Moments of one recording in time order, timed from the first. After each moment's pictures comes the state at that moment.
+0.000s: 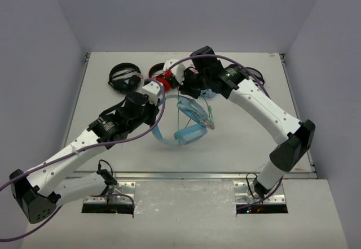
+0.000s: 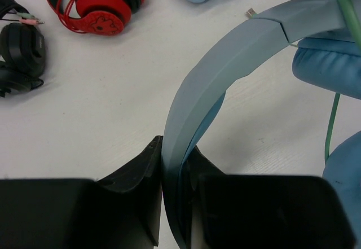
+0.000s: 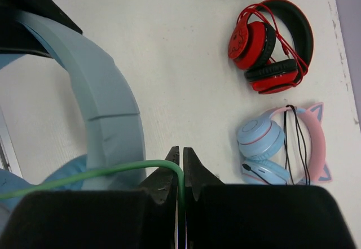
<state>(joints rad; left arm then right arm) -0.72 1.01 0.96 -0.49 -0.21 -0.11 0.72 1.66 1.73 -0.80 -0.22 -0.60</state>
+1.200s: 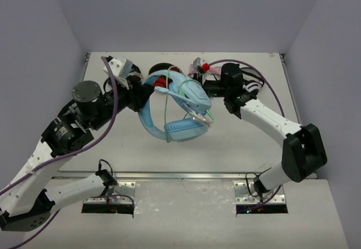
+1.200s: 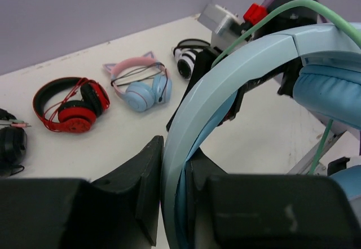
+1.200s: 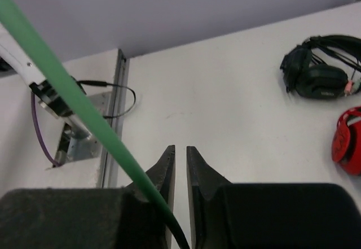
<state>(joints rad) -0.73 0.88 1.34 -0.57 -0.10 -0.20 0.49 1.47 1.05 0.25 -0.96 0.02</state>
